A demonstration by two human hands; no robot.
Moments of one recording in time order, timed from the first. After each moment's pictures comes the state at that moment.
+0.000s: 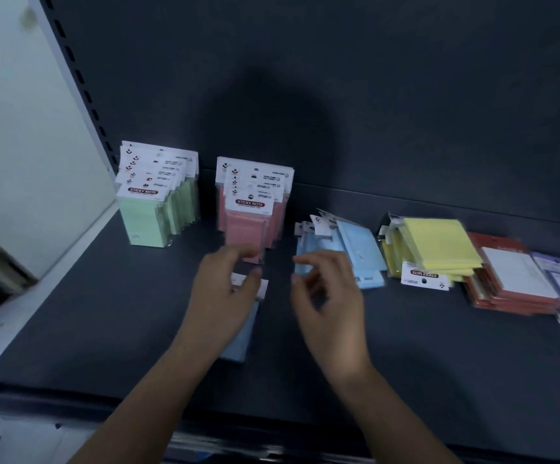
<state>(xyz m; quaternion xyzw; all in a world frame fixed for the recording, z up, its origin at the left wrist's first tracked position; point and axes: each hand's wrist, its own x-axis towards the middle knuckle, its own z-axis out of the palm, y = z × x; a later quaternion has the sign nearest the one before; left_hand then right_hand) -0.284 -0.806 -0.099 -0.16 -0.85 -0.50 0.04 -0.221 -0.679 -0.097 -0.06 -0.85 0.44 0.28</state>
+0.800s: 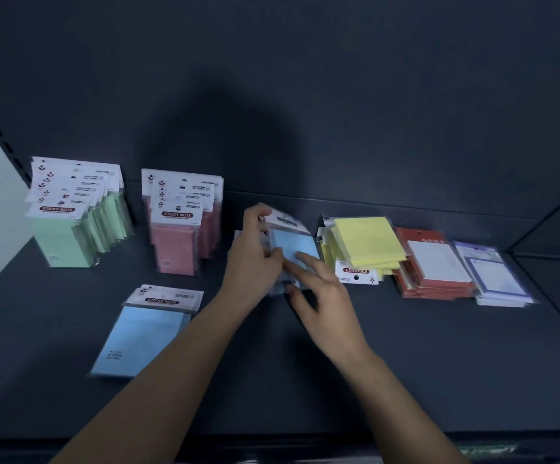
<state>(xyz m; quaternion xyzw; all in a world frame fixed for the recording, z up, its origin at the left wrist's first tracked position) -0.294 -0.678 -0.084 -0.21 -0.78 -0.59 -0.03 -0.205 -0.580 -0.118 -0.09 -0.91 0.35 0.20</state>
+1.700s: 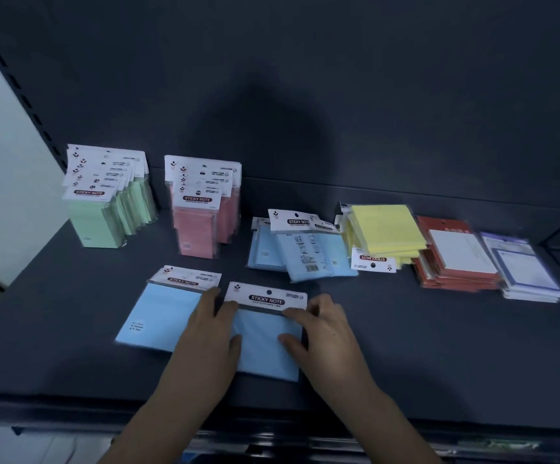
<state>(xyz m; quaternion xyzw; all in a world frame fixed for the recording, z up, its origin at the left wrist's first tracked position) -0.214 -0.778 -0.119 -0.22 -0.94 -0.25 -0.06 -0.158 -0.618 -0.123 -0.08 -0.96 0.25 0.05</state>
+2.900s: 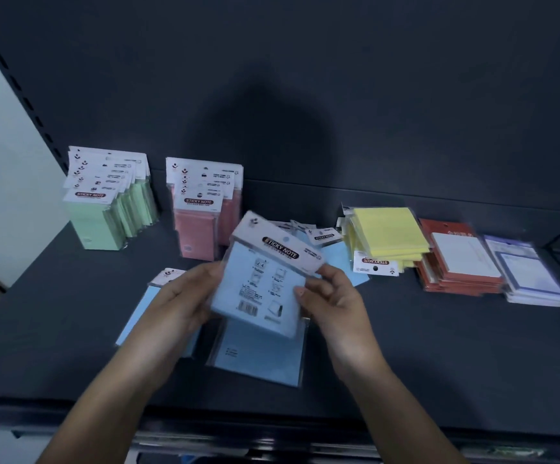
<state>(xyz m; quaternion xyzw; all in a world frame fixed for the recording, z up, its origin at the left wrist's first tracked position) -0.243 -0.789 -0.078 -0.06 -0.63 -0.74 -0.24 -0.184 -0.613 -0.101 -0.20 -0.56 0.79 0.11</state>
